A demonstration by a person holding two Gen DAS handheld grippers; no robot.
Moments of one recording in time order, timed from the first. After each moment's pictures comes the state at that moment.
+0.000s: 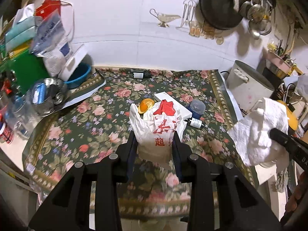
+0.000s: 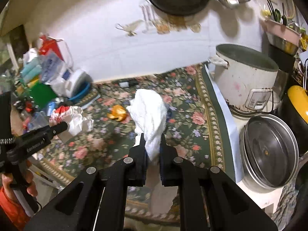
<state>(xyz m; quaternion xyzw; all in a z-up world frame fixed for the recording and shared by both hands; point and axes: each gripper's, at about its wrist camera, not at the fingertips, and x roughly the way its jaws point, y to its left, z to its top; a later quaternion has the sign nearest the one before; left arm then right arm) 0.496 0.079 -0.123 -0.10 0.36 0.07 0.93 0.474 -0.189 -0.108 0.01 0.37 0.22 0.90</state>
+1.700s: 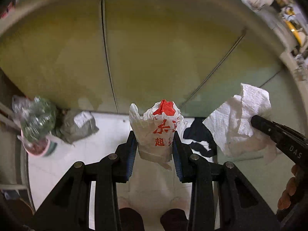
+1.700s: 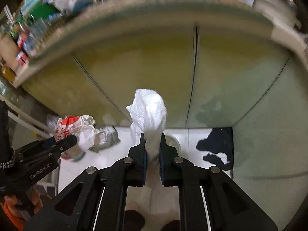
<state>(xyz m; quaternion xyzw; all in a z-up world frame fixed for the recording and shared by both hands) 0.233 0.040 -0.463 -0.14 0.53 0.04 0.83 0.249 -0.169 -0.402 0.00 0.54 0.18 0.82</state>
